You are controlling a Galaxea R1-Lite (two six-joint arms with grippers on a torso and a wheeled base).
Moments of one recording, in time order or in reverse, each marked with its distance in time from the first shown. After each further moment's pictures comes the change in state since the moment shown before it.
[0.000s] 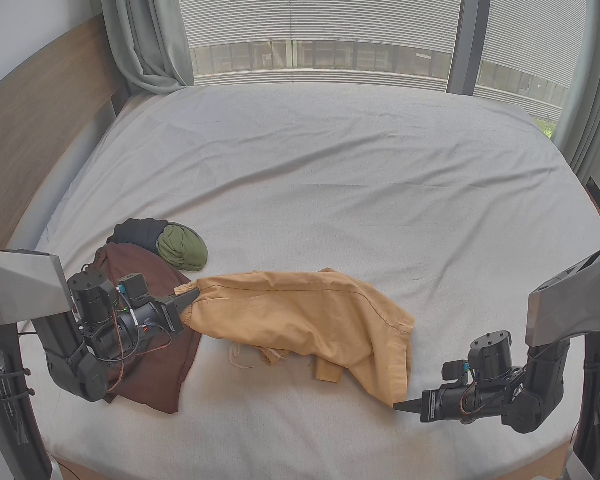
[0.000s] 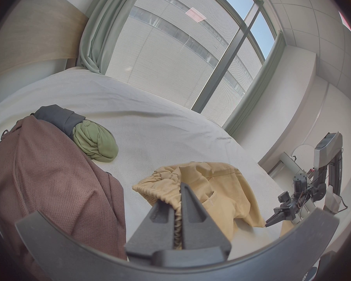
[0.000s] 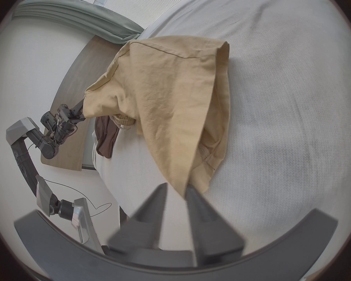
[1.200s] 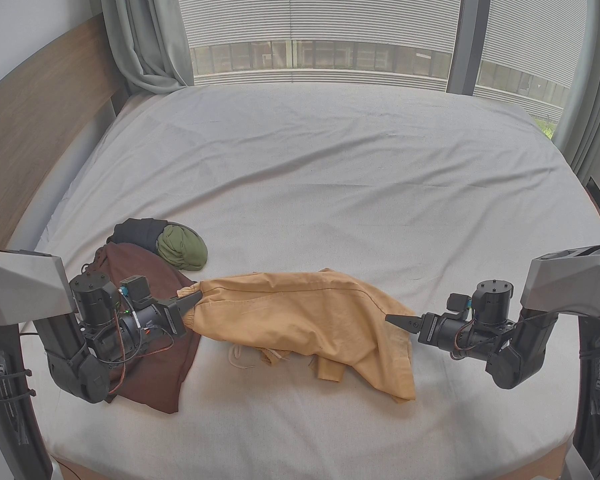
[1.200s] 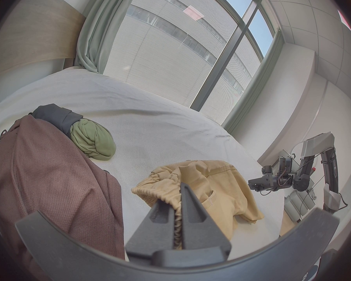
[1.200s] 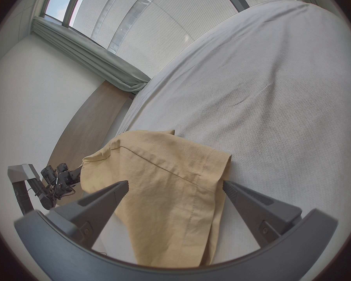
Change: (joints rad) left arm -0.016 0.003 0.007 0.000 -0.001 0.011; right arm -0.152 0.084 -0.384 -0.072 -0.004 0.081
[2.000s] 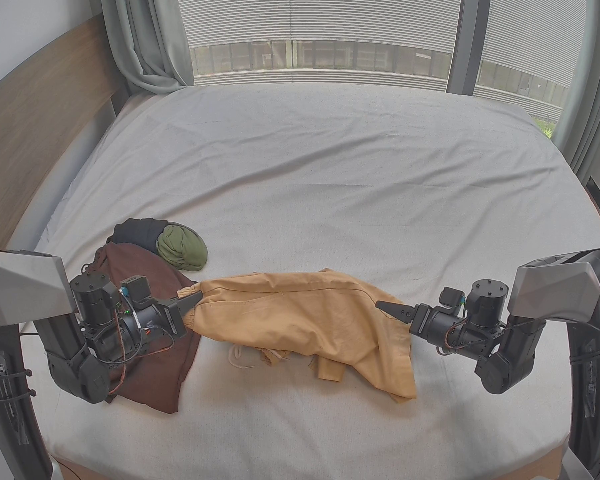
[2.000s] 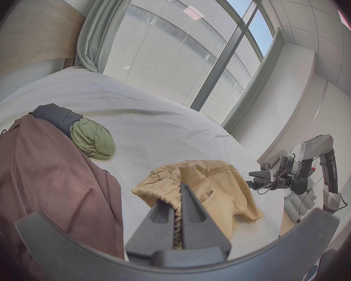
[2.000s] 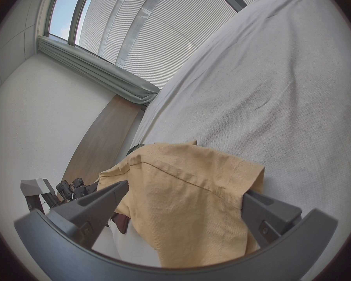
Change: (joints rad) left arm -0.002 0.000 0.000 0.000 0.000 0.000; right arm 0.041 0.053 -0.036 -0.175 0.015 0.159
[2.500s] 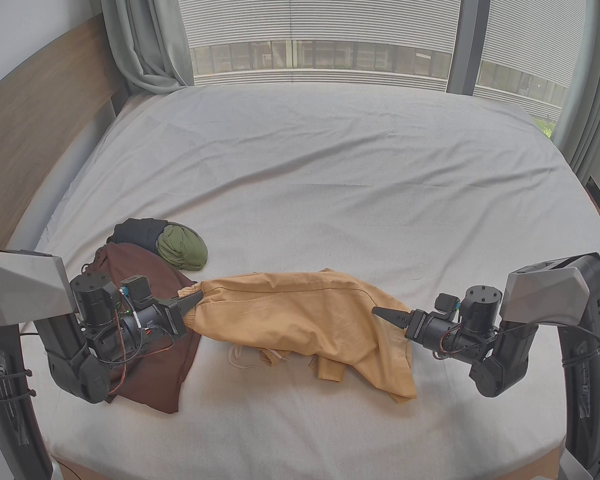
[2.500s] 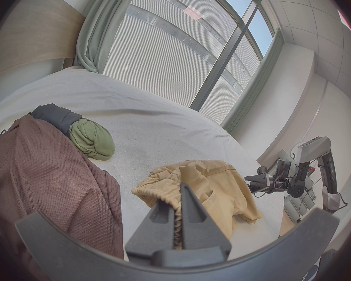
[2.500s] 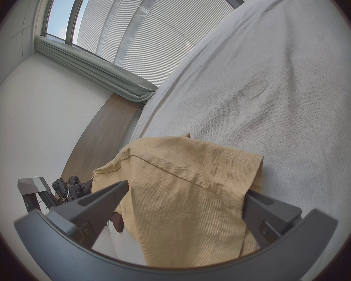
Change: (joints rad) left arm -0.002 0.000 -0.001 0.000 0.000 0.000; right arm 0.004 0.054 -0.025 -0.014 -0.004 0.003
